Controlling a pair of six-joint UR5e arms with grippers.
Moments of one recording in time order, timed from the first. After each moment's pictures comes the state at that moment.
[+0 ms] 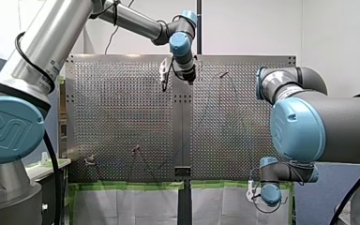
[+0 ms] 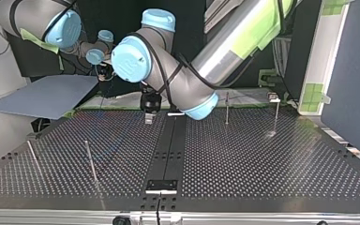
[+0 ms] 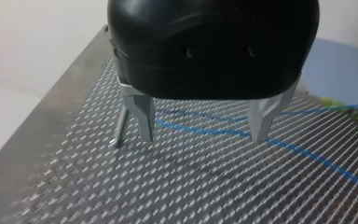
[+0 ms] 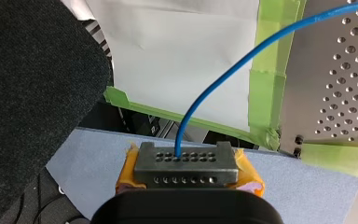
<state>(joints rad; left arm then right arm) -0.72 -1.99 -1.18 -3.43 -2.05 -1.83 1.72 -0.32 1.55 -0.75 1.72 1.61</state>
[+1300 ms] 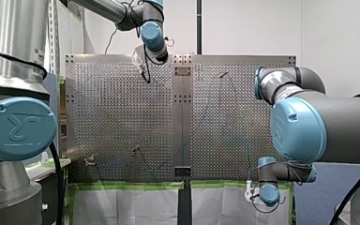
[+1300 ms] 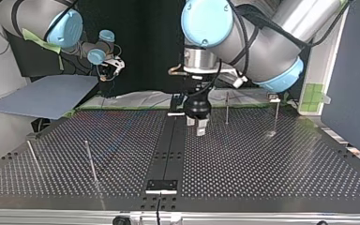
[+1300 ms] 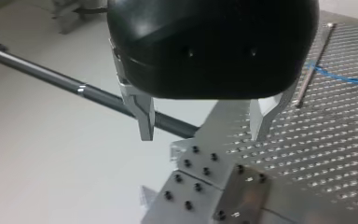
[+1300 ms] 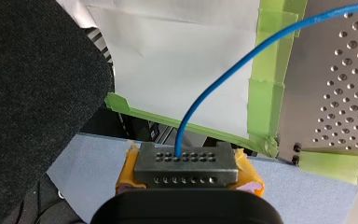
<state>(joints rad) -0.59 -1.64 -1.53 -3.09 -2.10 -2.04 1.73 -0.32 1.55 -0.75 1.72 1.61</state>
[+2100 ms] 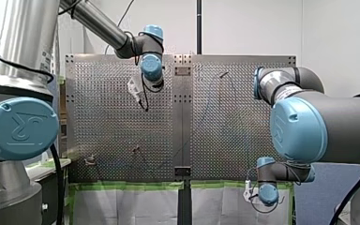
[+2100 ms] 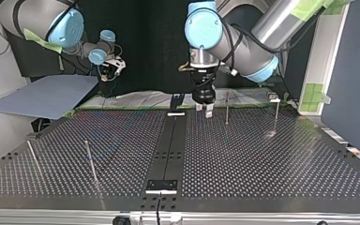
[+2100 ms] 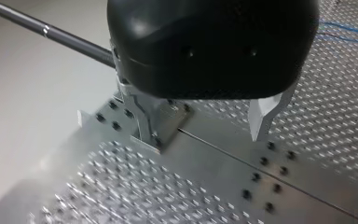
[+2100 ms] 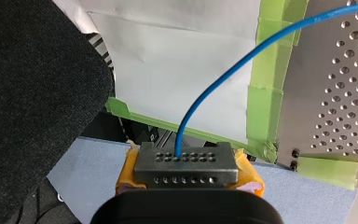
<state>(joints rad) -0.57 -1.73 -1.75 -2.87 -2.16 -2.12 1.74 -0.32 1.55 -0.75 1.72 1.61</state>
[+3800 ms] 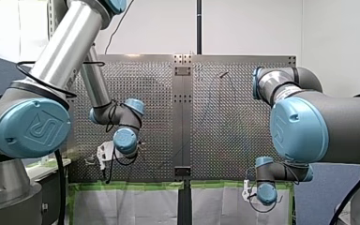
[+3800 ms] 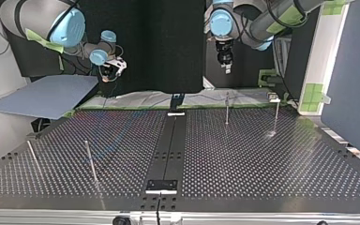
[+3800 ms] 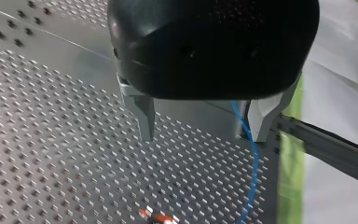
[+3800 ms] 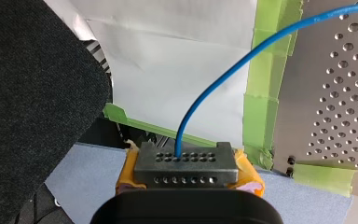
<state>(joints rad) -0.42 -2.07 -2.23 -2.39 -2.09 -1.97 1.75 -0.32 1.54 -0.75 1.72 1.61</state>
